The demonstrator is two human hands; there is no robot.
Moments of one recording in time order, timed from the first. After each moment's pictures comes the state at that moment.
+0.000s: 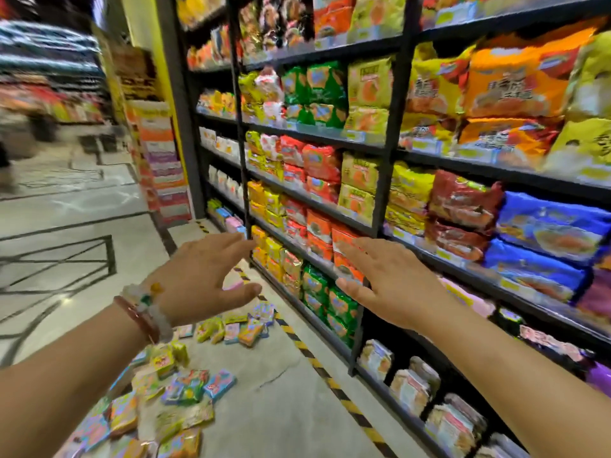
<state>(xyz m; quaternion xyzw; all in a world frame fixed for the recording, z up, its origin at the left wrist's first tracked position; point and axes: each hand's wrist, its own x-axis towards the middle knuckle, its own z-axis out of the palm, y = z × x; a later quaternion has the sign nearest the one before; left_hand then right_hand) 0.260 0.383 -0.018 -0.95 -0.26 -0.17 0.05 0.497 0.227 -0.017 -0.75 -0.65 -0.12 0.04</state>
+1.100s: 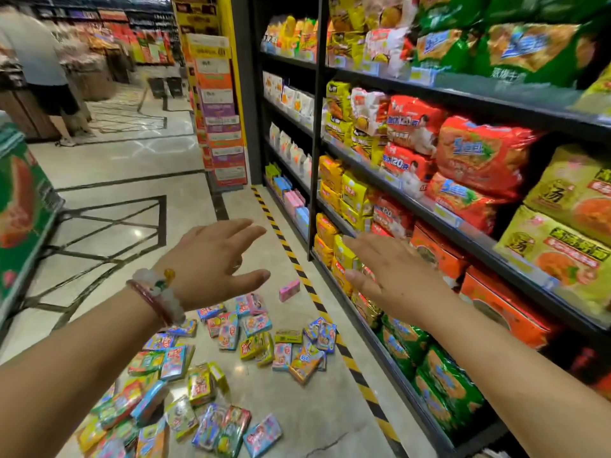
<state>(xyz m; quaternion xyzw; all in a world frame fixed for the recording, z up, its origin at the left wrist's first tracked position) 0.342 0.905 -0.078 -0.92 -0.37 -0.10 0.03 0.608 0.804 -0.099 -0.67 -0.74 -0.03 0.08</state>
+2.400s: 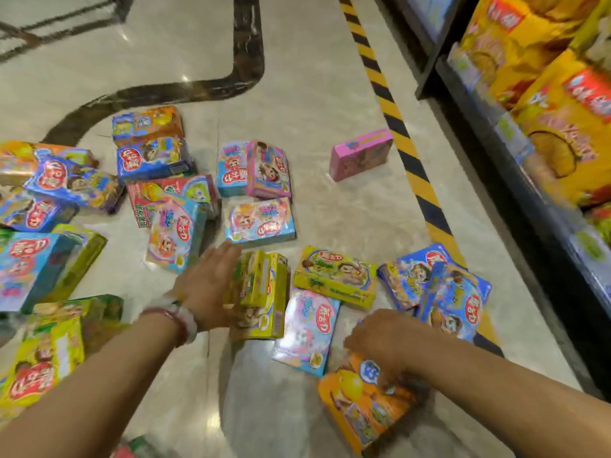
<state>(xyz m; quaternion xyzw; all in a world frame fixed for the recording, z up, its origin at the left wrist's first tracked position) 0.400 1.313 -0.986 -0.78 -0.58 0.08 -0.21 0.677 1.266 -1.002 -0.32 -0.85 0.21 -0.38</state>
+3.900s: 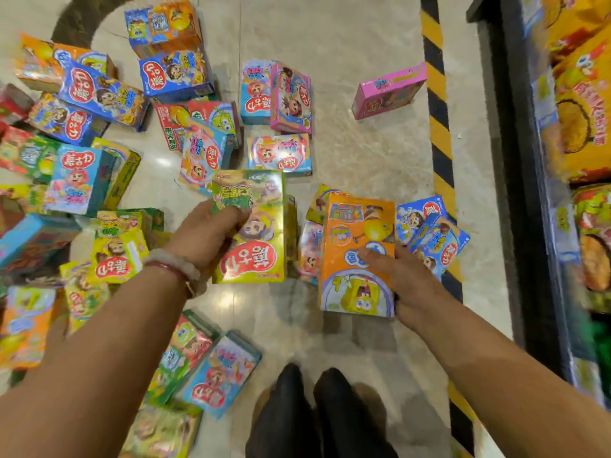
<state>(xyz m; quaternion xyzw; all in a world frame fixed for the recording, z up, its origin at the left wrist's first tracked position) 0.414 1.275 -0.880 -0.27 -0.69 -0.31 -0.59 0.662 1.241 -0.897 -0.63 -0.11 0.71 0.30</state>
